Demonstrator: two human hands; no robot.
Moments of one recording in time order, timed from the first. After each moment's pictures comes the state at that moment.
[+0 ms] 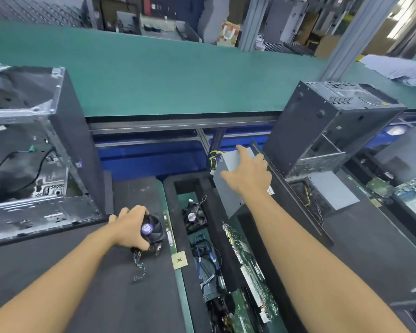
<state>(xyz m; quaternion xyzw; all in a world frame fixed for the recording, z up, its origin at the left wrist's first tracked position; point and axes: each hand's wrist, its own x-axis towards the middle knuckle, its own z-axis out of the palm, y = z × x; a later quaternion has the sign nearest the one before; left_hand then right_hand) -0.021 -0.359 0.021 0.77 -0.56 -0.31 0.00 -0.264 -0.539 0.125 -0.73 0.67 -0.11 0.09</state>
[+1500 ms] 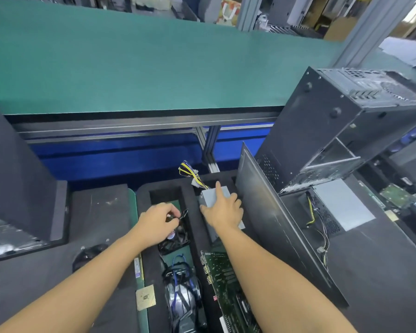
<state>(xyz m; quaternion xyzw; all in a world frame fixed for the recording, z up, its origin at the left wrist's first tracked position) -0.110 -0.497 -0.014 0.74 -0.55 -0.33 0.20 -0.275 -0.617 -0.052 -0.72 0.68 0.03 0.14</state>
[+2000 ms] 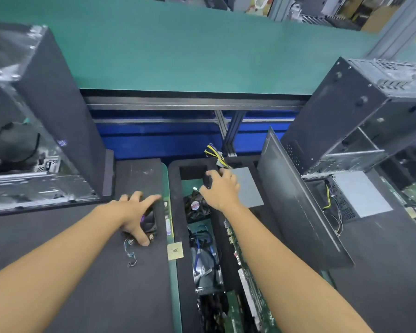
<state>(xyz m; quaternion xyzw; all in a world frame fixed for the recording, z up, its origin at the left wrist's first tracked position) -0.027 -0.390 0.008 0.75 -0.54 -0.33 -0.19 -0.234 -0.545 0.005 -0.82 0.53 0.01 0.22</state>
